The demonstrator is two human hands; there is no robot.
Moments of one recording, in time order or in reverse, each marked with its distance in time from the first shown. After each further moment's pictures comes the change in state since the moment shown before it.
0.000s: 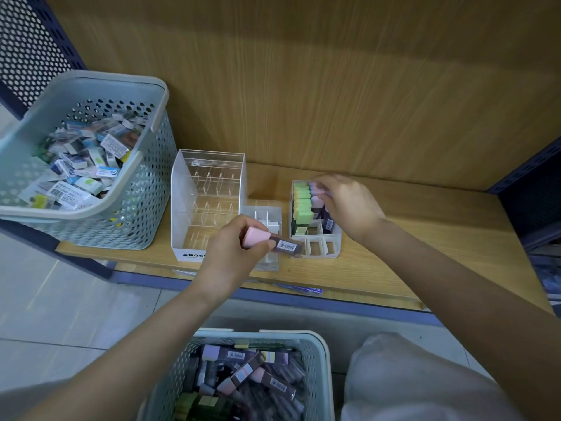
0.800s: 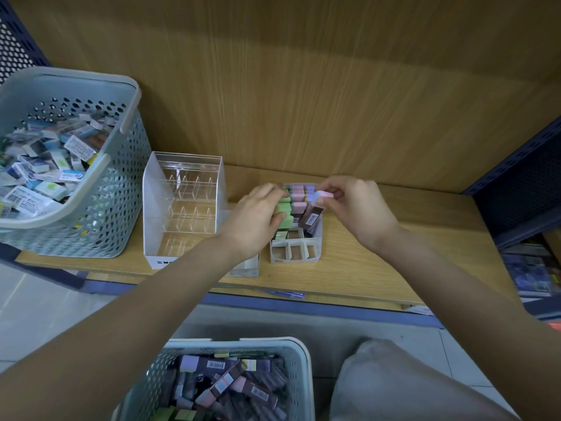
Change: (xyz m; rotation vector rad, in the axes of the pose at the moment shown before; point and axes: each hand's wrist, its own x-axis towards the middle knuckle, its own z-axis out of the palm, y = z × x) left_hand 0.076 0.006 0.043 0.613 -0.151 0.527; right_hand -0.021 0.011 -0.035 0.295 0.025 0.186
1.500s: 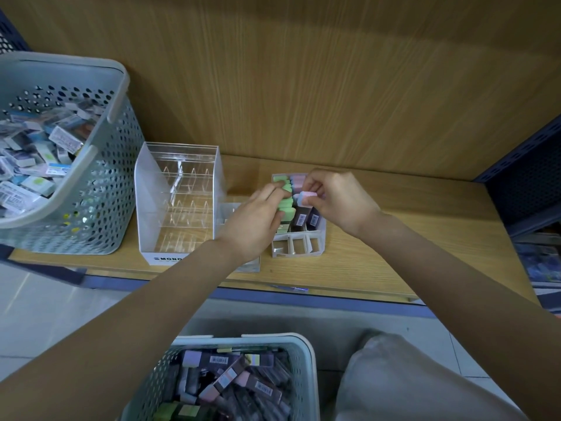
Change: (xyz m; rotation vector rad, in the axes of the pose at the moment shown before) left_hand 0.001 -0.019 0.026 -0.047 -0.030 0.010; right_hand 0.024 0.008 0.030 -0.063 -0.173 -0.027
